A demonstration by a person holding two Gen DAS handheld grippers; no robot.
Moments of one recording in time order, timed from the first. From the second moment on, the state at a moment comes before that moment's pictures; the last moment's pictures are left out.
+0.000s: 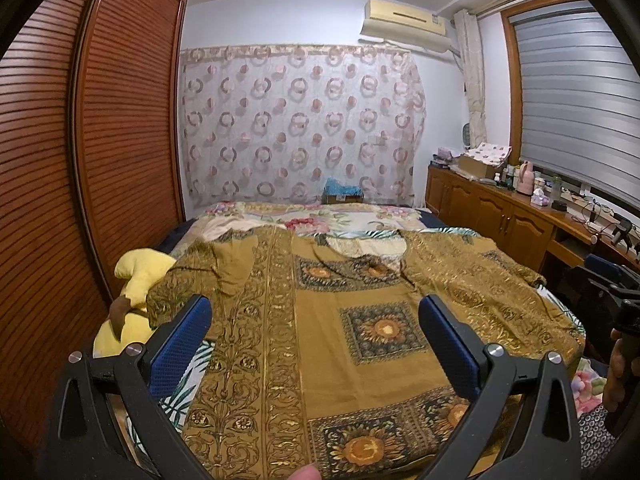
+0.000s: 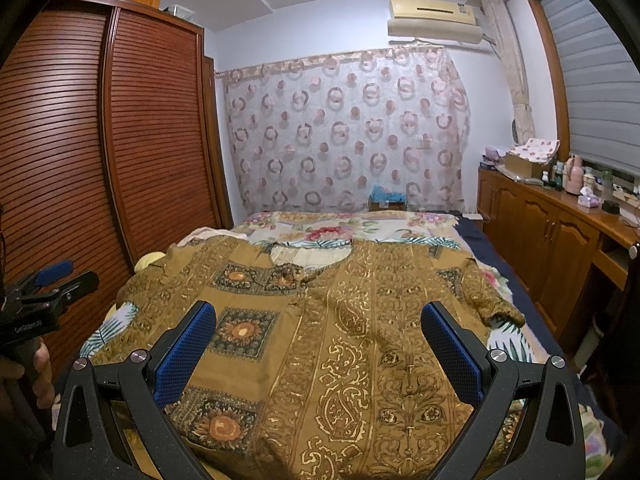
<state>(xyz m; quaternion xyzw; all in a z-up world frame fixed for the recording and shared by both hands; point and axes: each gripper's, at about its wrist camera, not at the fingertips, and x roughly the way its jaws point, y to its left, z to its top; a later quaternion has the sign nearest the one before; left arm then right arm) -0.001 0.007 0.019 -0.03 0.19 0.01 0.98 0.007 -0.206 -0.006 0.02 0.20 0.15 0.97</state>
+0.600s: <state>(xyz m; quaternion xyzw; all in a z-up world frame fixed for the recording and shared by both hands) 0.054 0.092 -0.042 -0.02 0.26 0.05 0.96 0.080 -0.180 -0.039 -0.02 0.26 0.23 0.94</state>
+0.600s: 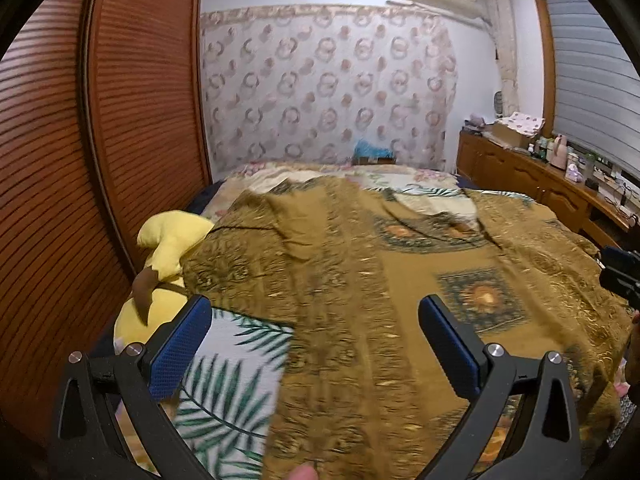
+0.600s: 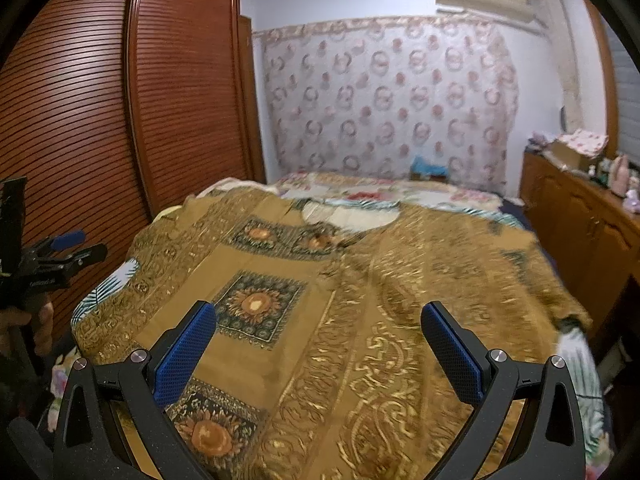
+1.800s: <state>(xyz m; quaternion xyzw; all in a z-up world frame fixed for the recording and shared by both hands) 0.162 0.235 -0.114 -0.21 0.45 0.00 0.87 0.168 -0.135 -0.056 -0.07 0.34 0.28 0.89</state>
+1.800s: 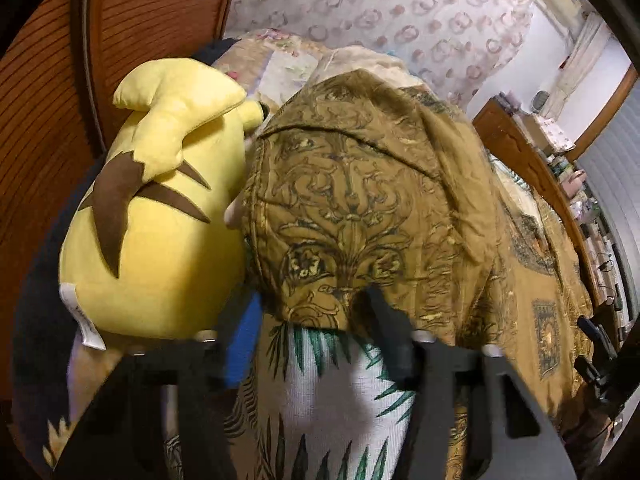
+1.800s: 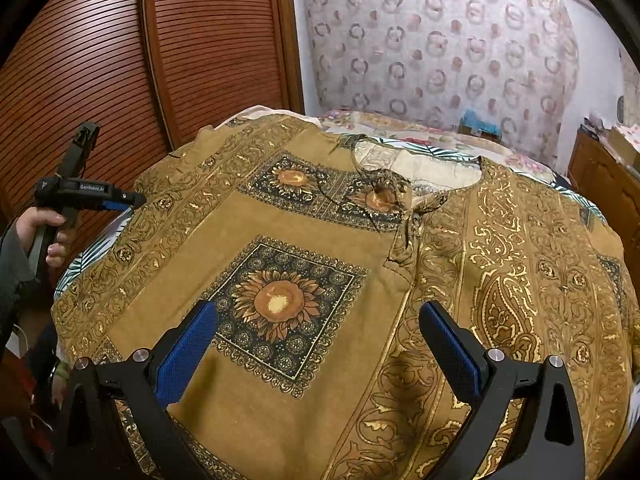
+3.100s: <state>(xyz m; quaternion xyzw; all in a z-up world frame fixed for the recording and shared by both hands) 0.102 0.078 -0.047 0.00 0.37 -0.08 0.92 0.164 -0.134 -0.061 -0.07 0.34 0.28 0.90</state>
